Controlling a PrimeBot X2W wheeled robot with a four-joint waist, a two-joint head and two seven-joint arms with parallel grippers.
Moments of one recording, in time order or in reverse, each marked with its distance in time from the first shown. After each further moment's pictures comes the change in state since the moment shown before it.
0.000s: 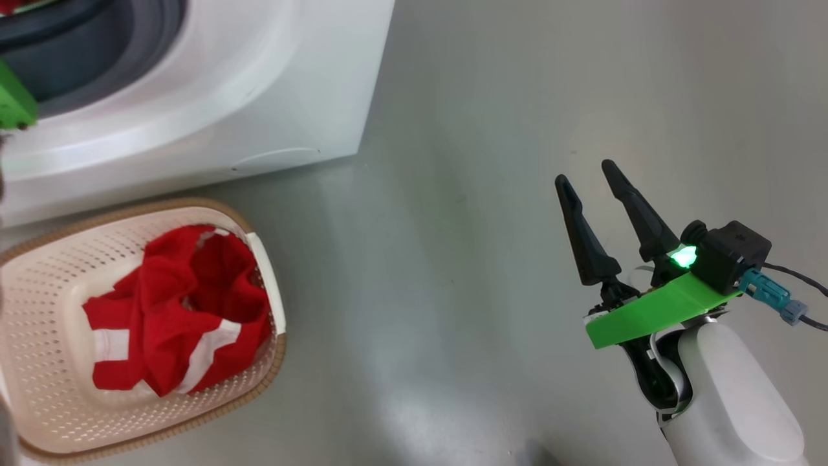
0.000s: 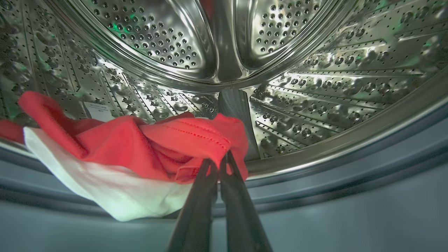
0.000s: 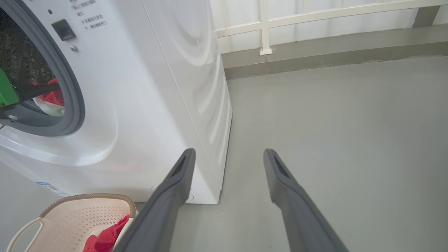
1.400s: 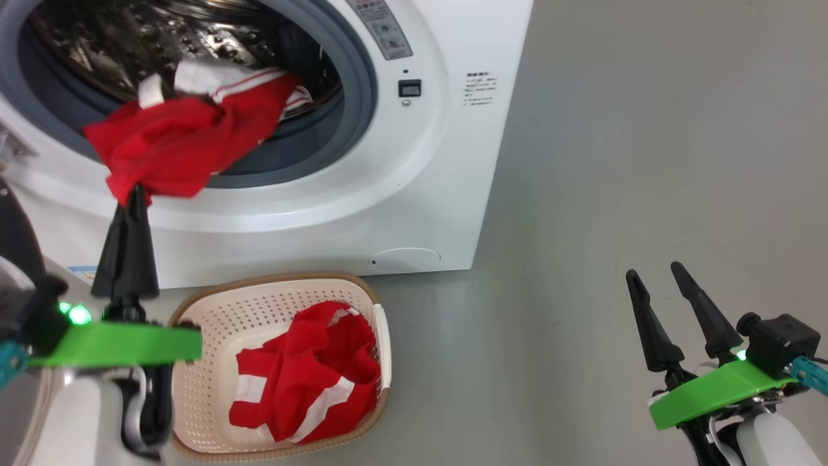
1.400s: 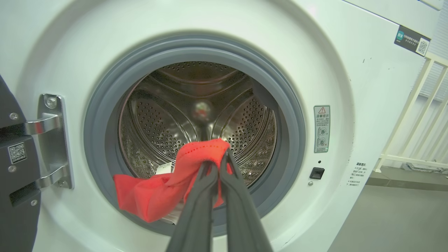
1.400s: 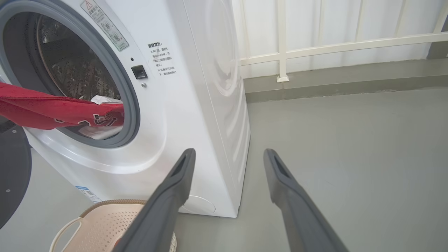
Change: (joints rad) left arm 0.988 -0.164 0.047 -1.139 -0.241 -0.012 -0.095; right arm 0.247 -0.068 -0.125 0.007 -0.008 0.000 0.000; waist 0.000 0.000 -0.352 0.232
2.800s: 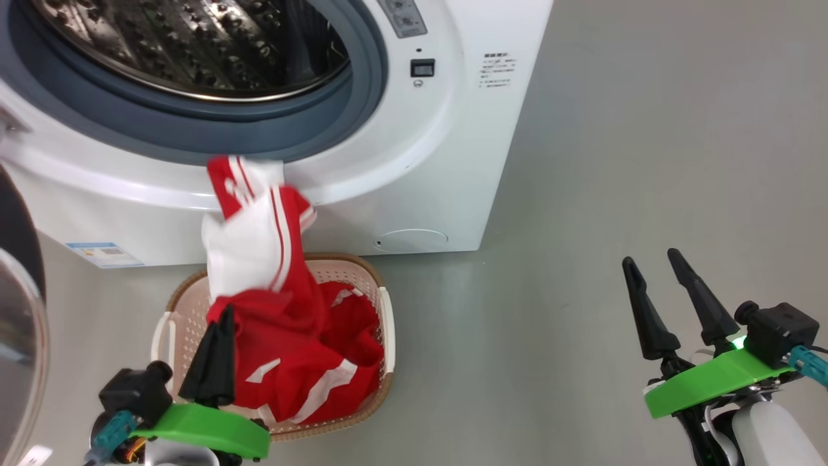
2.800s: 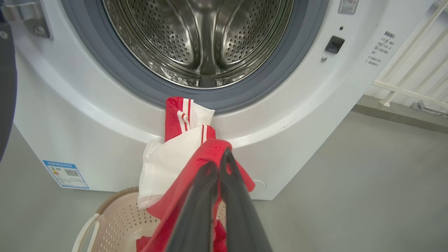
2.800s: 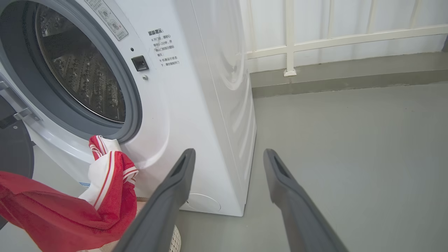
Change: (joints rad) left arm 0.228 -0.047 -0.119 -0.016 0.022 0.077 0.050; right arm -0.024 0.002 0.003 -0.011 0.000 0.000 0.000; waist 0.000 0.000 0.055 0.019
